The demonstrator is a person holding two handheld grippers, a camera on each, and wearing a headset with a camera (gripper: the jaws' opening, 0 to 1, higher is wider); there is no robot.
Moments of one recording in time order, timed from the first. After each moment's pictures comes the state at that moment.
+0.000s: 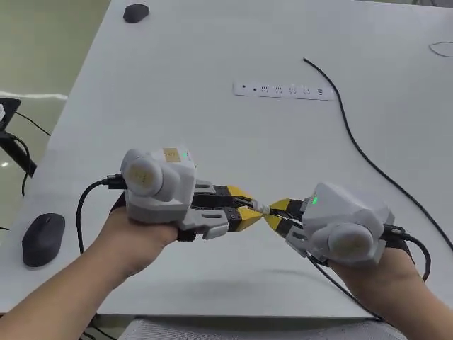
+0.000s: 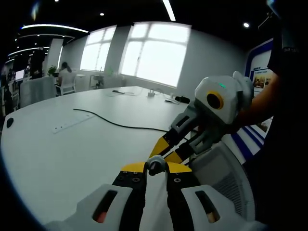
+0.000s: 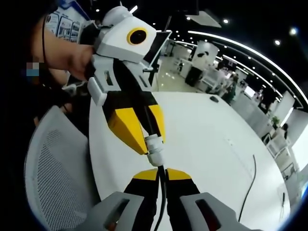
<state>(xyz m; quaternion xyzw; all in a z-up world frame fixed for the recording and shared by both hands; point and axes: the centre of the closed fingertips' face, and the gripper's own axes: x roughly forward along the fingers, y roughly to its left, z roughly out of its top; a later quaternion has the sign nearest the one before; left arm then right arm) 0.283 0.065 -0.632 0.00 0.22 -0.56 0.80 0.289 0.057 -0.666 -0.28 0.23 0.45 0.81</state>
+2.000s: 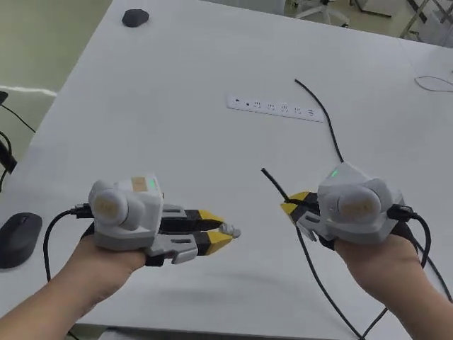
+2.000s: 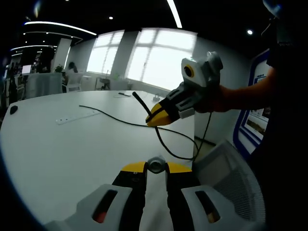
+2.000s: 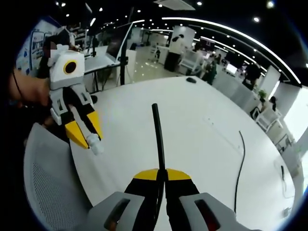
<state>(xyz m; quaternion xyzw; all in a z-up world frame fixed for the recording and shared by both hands) 0.279 0.085 -0.667 -0.04 0.21 -0.54 0.82 0.349 0.010 -0.654 -0.24 0.30 0.36 0.85</state>
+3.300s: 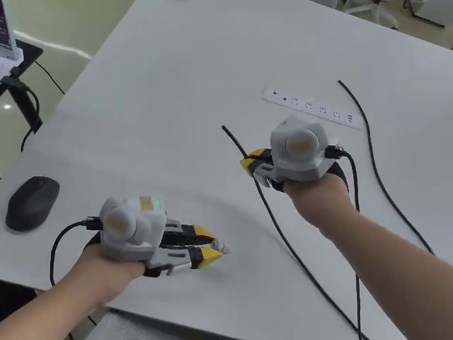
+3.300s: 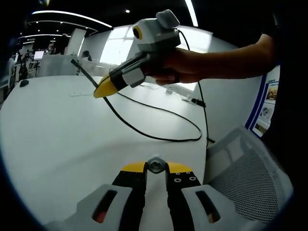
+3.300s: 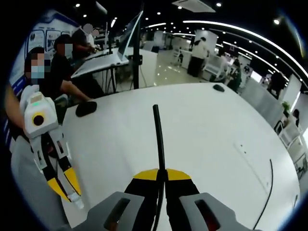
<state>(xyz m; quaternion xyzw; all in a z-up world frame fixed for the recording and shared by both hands) 0.282 0.119 -0.750 -0.06 0.25 -0.49 0.83 0.435 0.136 -0.723 -0.25 0.30 0.47 0.79</state>
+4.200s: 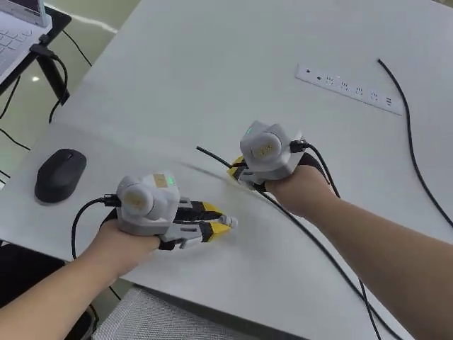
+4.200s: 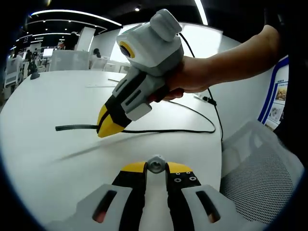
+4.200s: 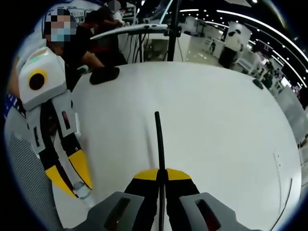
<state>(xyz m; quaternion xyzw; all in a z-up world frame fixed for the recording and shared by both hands) 0.298 0.150 -0.786 -0.06 0.26 -0.45 0.85 0.393 0.189 -0.810 -0.32 0.34 0.55 0.69</state>
